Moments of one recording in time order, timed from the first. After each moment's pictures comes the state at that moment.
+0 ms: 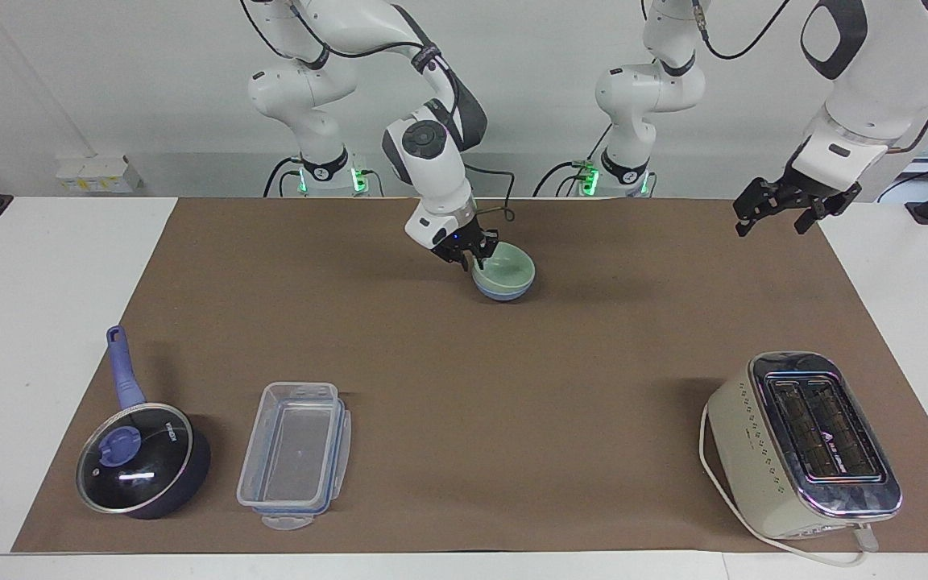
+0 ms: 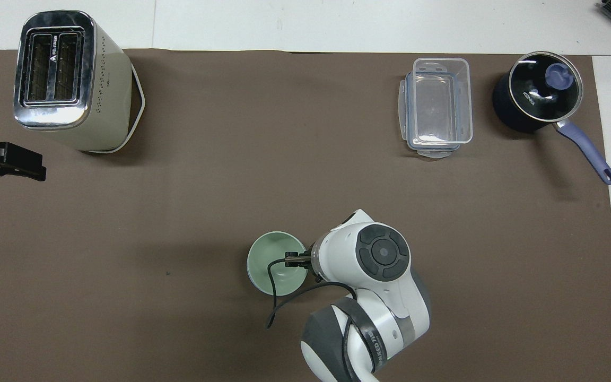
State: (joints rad) left arm 0.02 0.03 -0.06 -1.54 0.01 1.53 -0.02; right arm 0.51 0.11 0.14 -2.16 0.29 2.35 0.48
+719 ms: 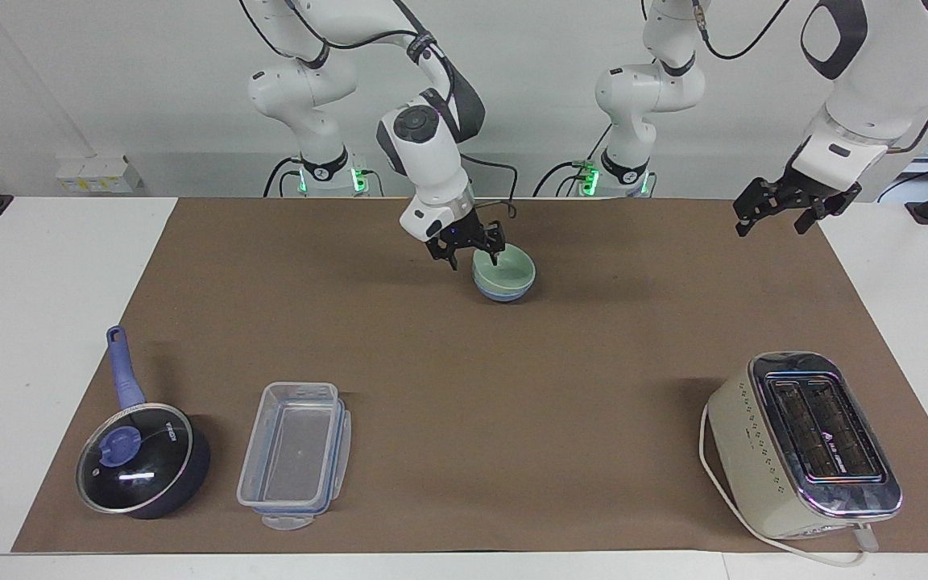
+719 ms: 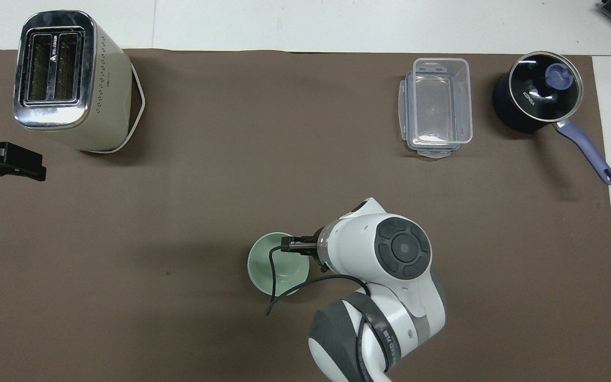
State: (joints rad) left arm 0.02 0.03 -0.06 -1.54 0.01 1.53 -0.02; right arm 0.49 0.06 0.13 -2.12 0.29 2.35 0.51
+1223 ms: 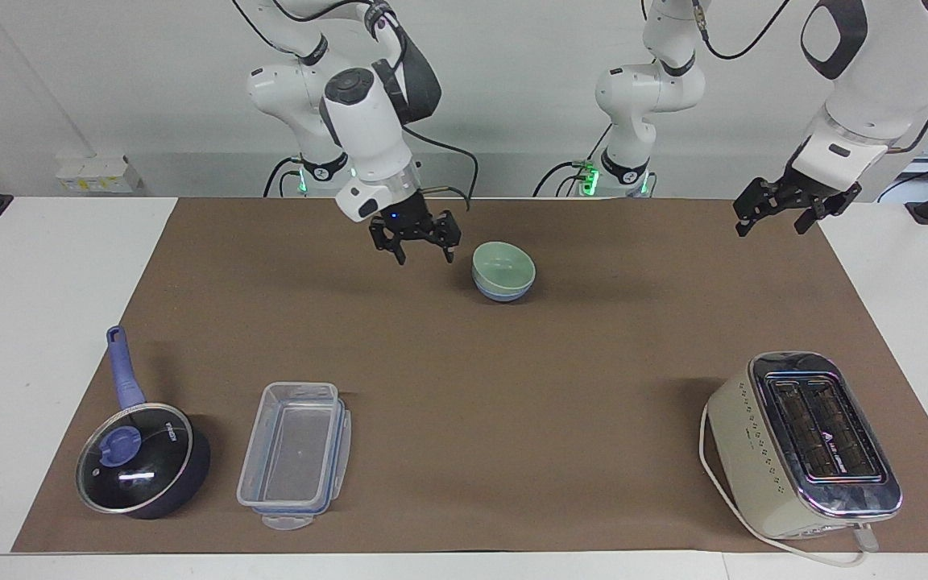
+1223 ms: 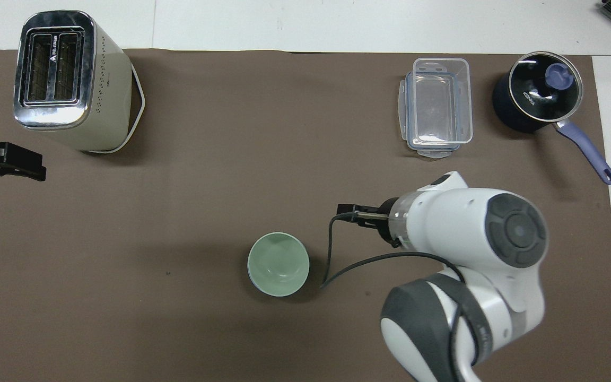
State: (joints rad) left arm 0.02 0.03 -0.06 -1.54 0.01 1.53 -0.02; right arm 0.29 -0.09 0.12 -2.12 0.21 2.23 0.50
